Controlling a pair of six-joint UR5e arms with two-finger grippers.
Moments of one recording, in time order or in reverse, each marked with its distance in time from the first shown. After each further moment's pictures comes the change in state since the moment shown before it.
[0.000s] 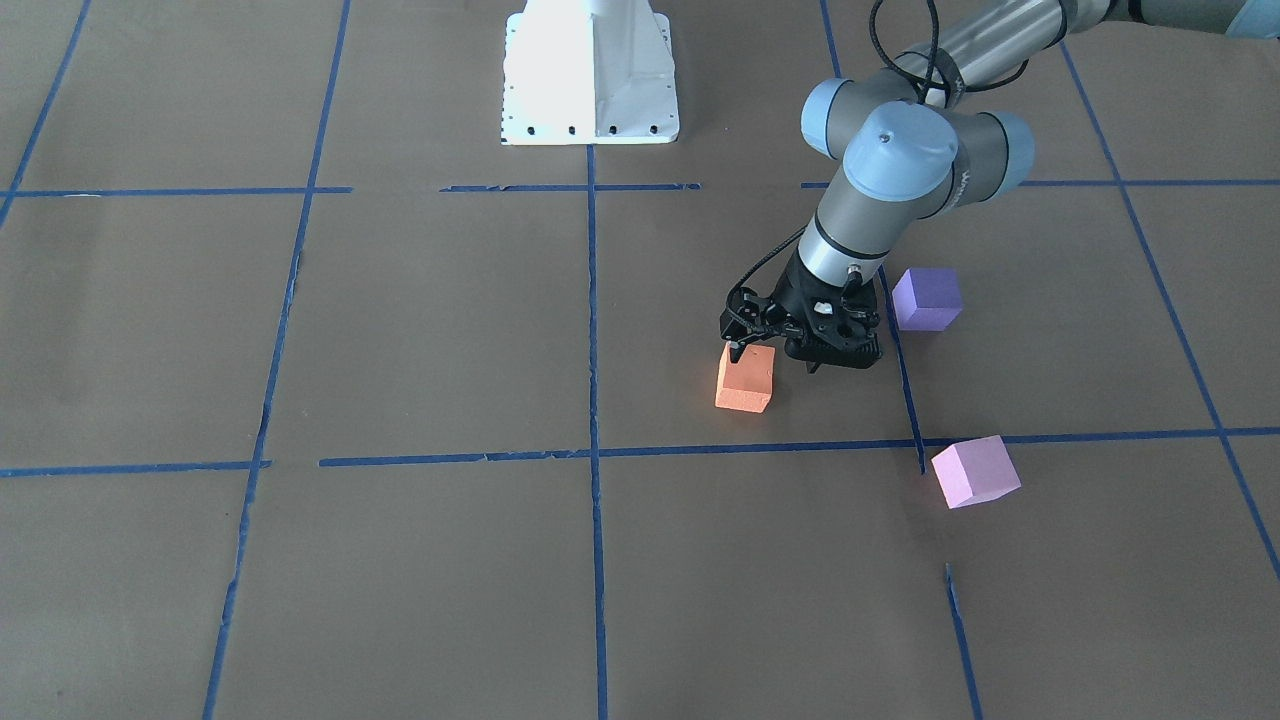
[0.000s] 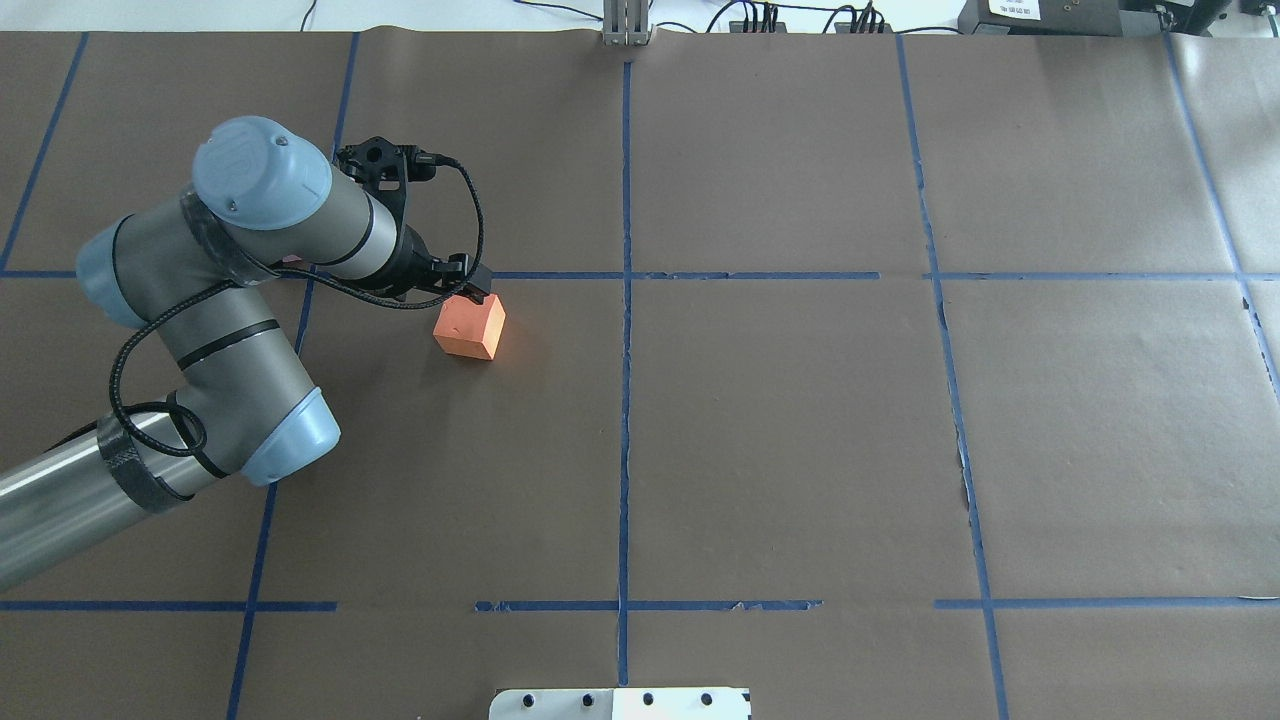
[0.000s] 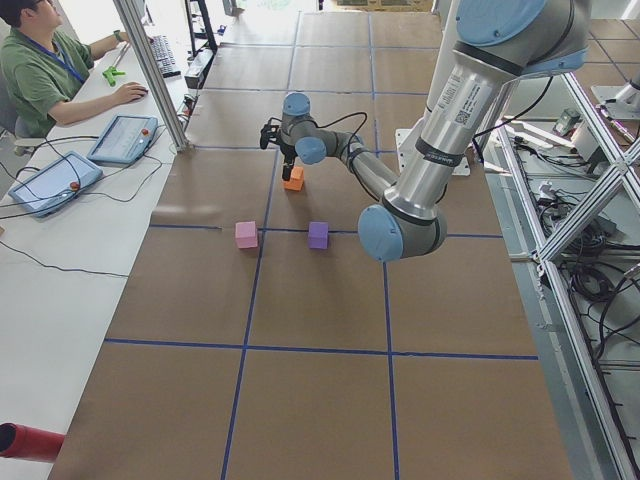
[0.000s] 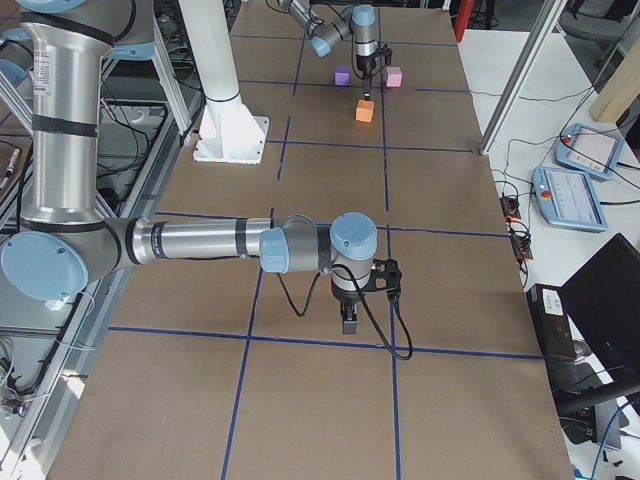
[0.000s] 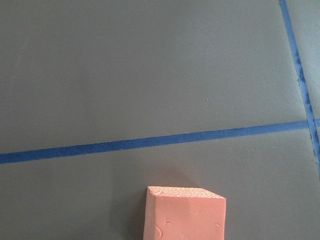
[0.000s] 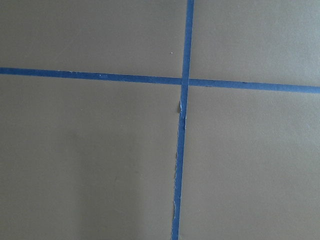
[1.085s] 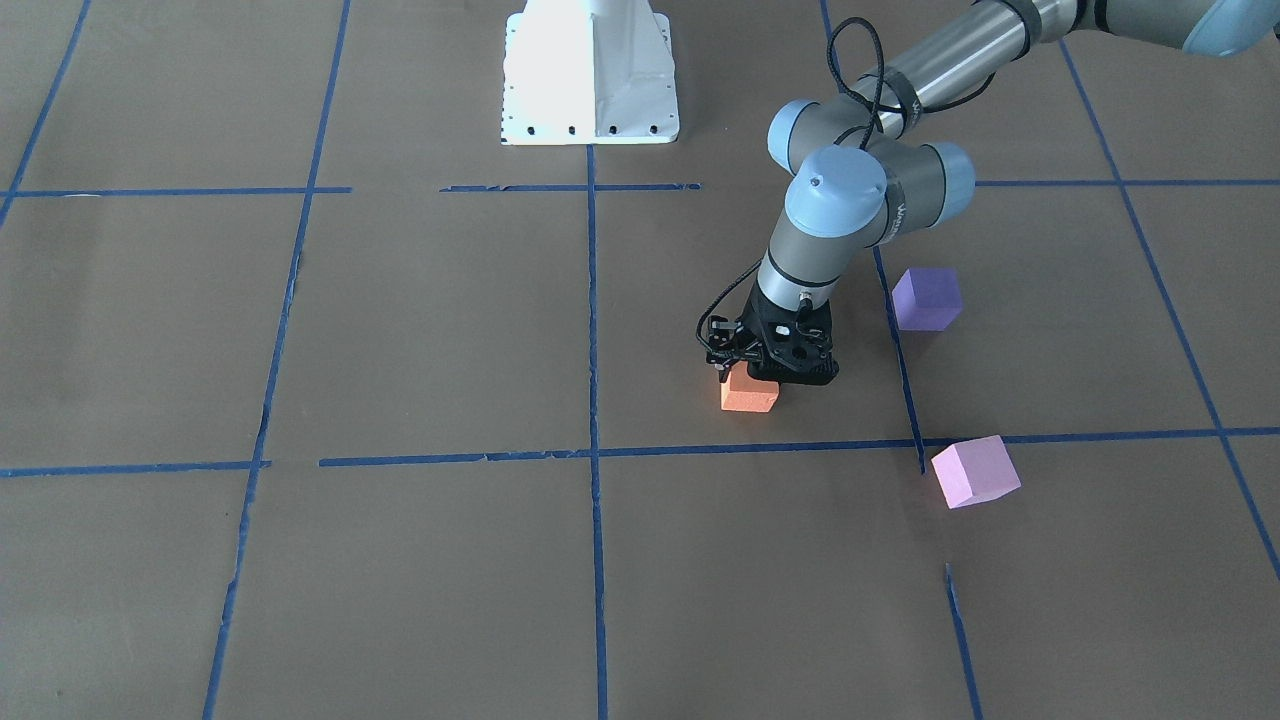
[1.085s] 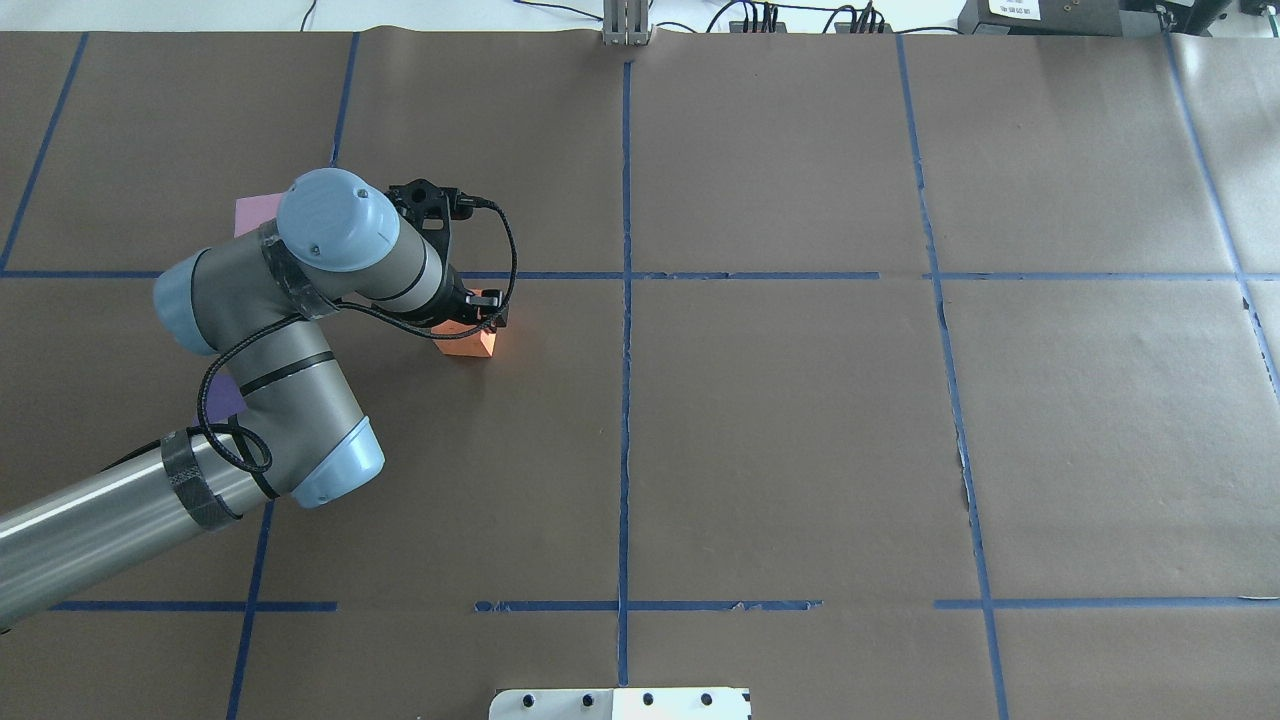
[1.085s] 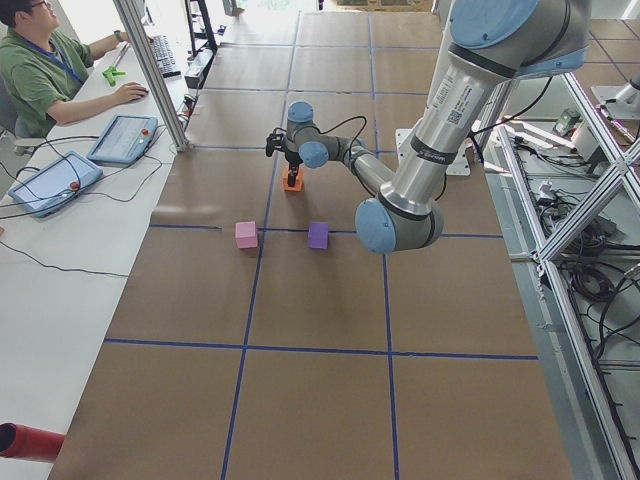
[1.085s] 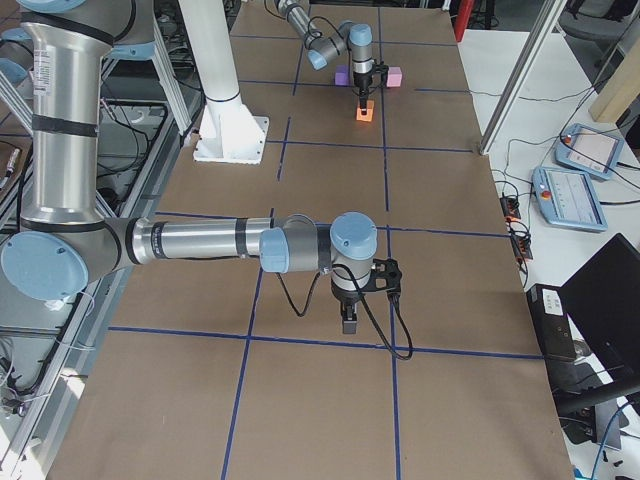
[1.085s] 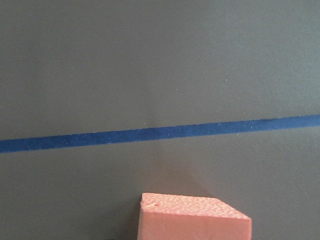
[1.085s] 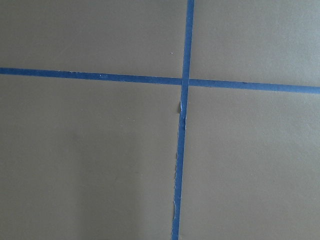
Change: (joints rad) left arm 0.061 -0.041 0.090 0.000 0.041 -0.014; right arm 0.000 0.000 0.001 0.000 0.000 0.000
